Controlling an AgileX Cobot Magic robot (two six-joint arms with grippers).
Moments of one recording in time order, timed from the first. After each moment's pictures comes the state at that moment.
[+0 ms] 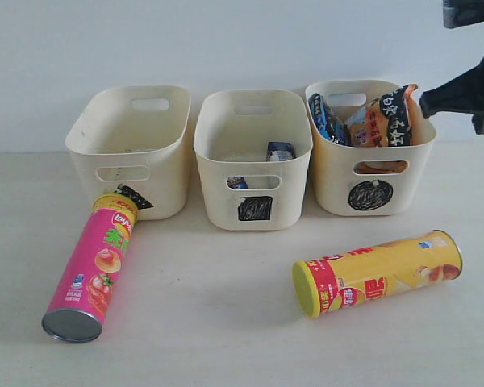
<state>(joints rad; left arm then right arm) 0.05 0.00 0.00 0.02 0.39 -0.21 0.22 1.51 -1.28 -0.35 0.84 0.28</state>
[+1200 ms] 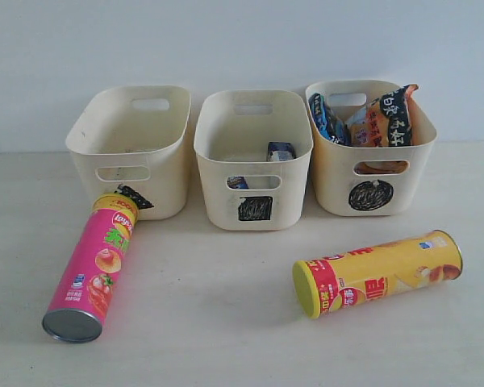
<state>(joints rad) 0.05 0.00 0.00 0.02 0.39 -0.21 0.21 0.92 -0.89 -0.38 0.75 0.31</state>
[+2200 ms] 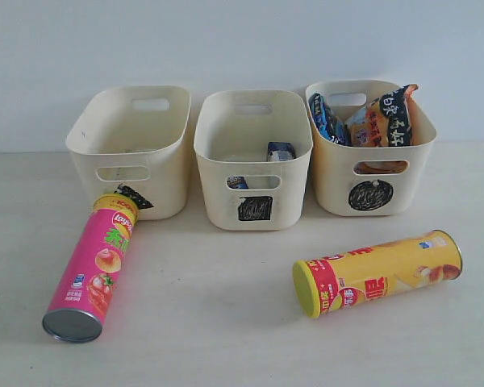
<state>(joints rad) 0.05 0.00 0.00 0.02 0.39 -0.21 0.08 0.20 -0.32 -0.32 0.53 0.29</state>
